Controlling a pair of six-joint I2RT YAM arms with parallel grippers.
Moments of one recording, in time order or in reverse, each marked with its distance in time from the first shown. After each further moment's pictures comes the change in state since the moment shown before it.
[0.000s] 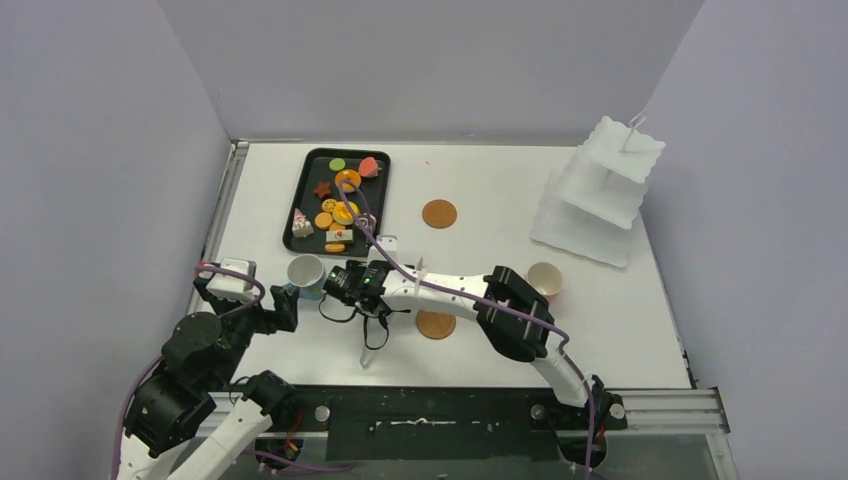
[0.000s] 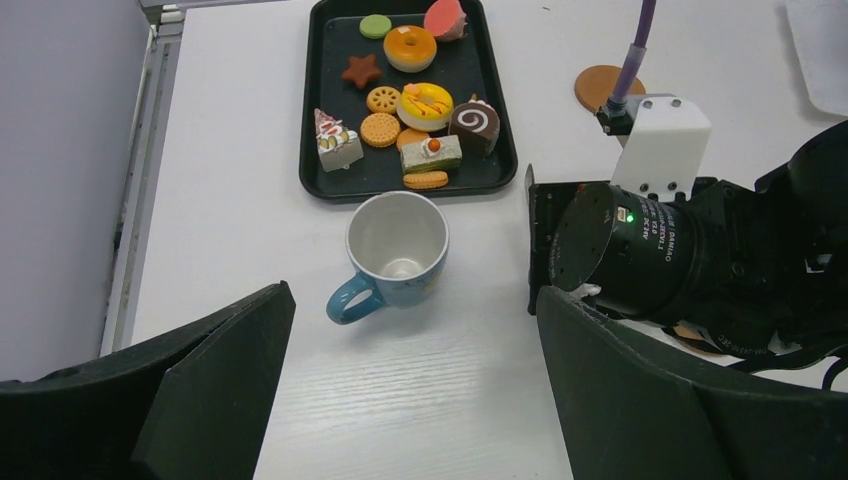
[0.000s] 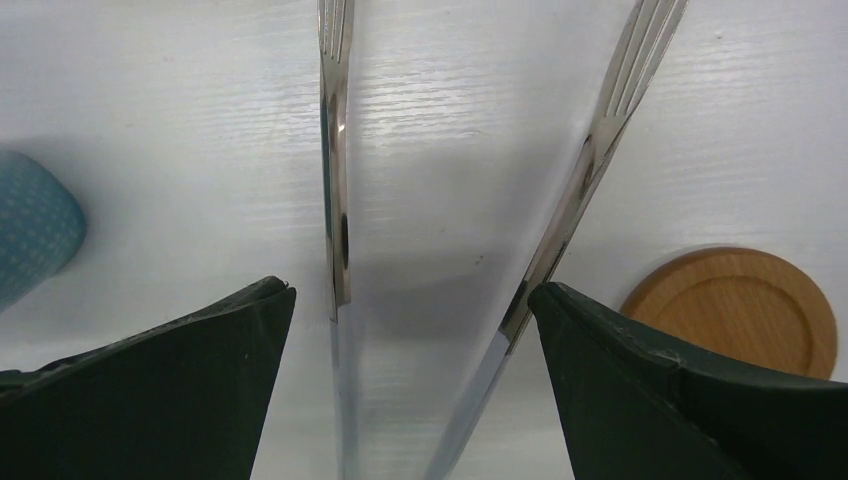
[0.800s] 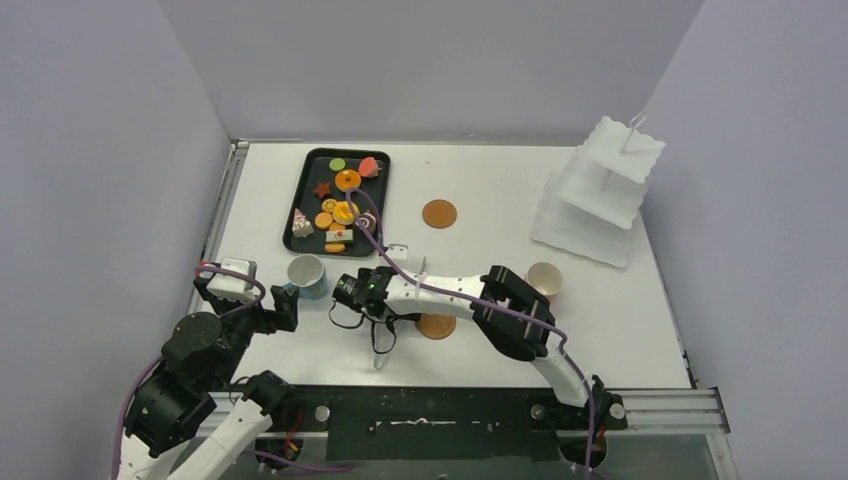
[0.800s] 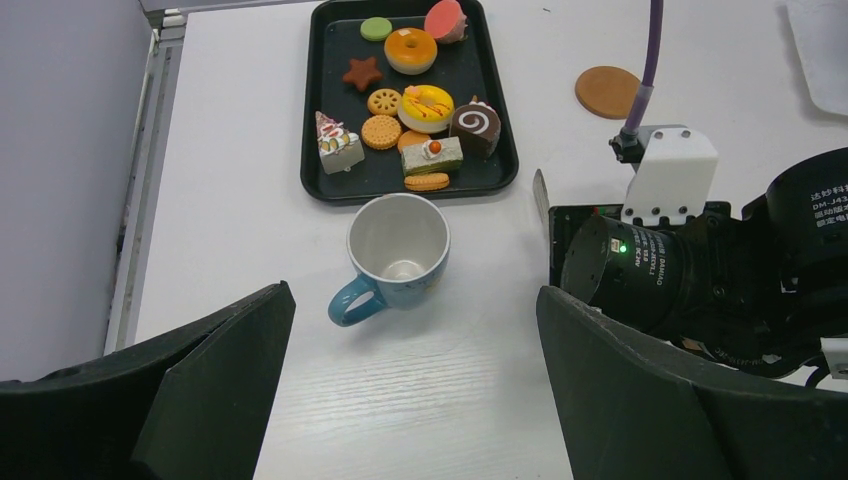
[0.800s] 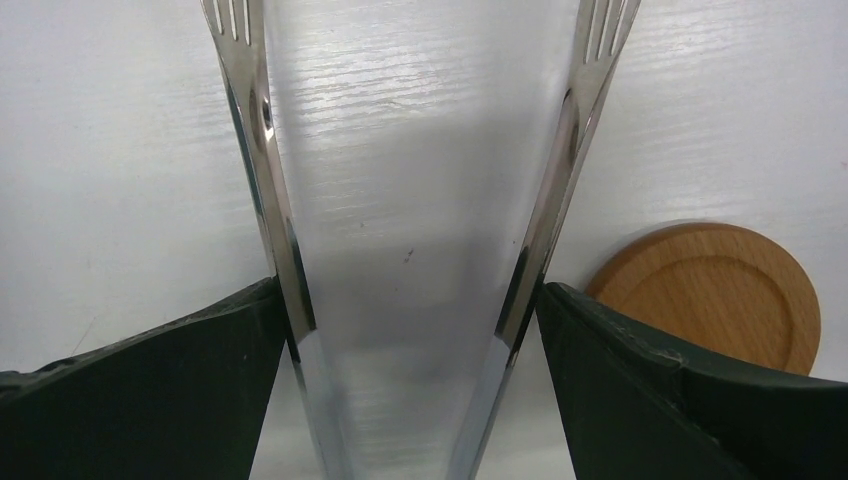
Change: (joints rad) left arm 0.000 0.000 0.000 0.006 0.000 0.009; right arm -0.006 -0.003 -0.098 -0.023 0.004 0.065
